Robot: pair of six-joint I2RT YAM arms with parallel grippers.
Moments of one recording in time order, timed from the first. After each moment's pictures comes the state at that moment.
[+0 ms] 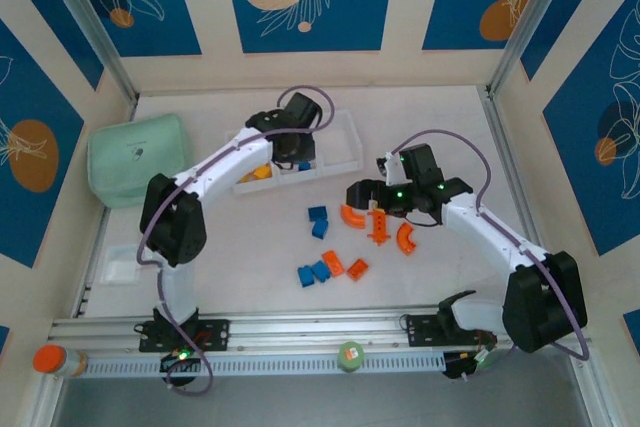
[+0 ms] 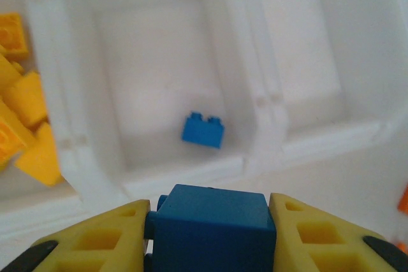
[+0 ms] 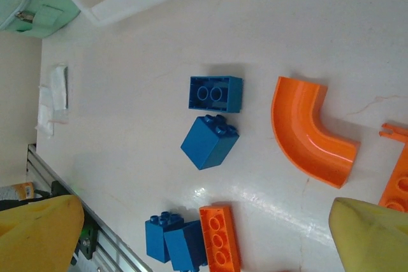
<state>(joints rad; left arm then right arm) -0.62 1.95 1.77 -0.86 -0.20 -0.63 0.36 1.27 0.84 -0.51 -0.54 0.48</state>
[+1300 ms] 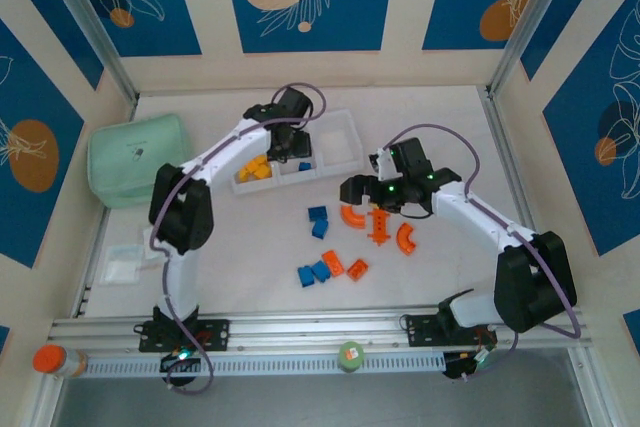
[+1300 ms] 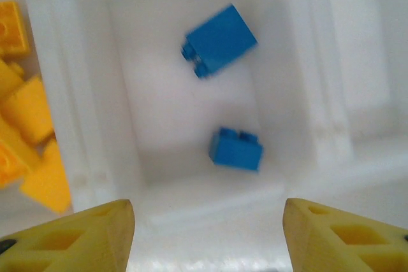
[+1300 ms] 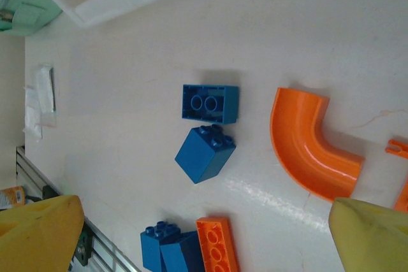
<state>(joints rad) -0.59 2.00 1.78 -0.90 -0.13 -0.60 0.40 1.36 0.91 -0.52 -0.52 0.48</state>
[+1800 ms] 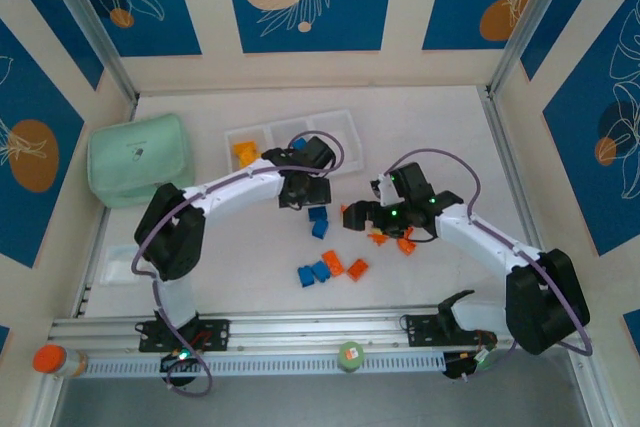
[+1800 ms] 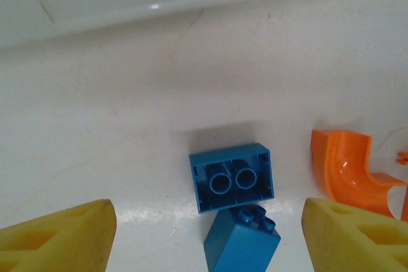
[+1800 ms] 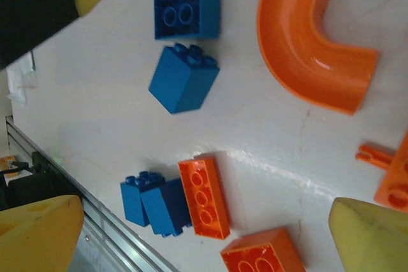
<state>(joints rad) -0.80 1.85 1.45 -0.83 -0.12 -0.82 0.44 1.23 0.70 -0.50 -0.53 0.52</state>
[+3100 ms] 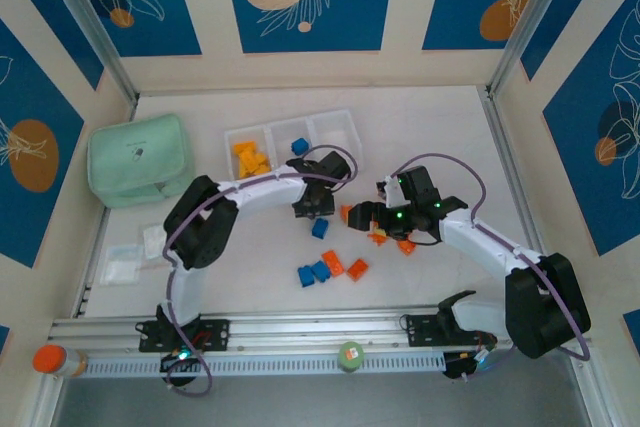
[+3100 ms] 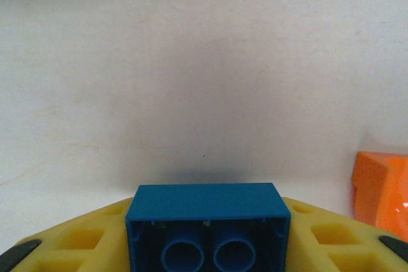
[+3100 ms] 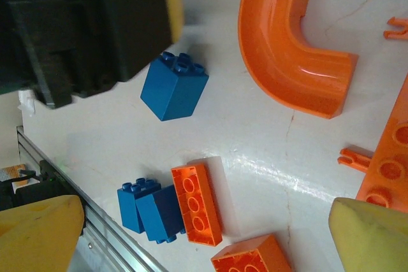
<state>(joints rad) -0.84 2.00 1.49 -0.81 -0.17 -0.87 0.38 1.22 0.65 -0.45 -0.57 0.52</state>
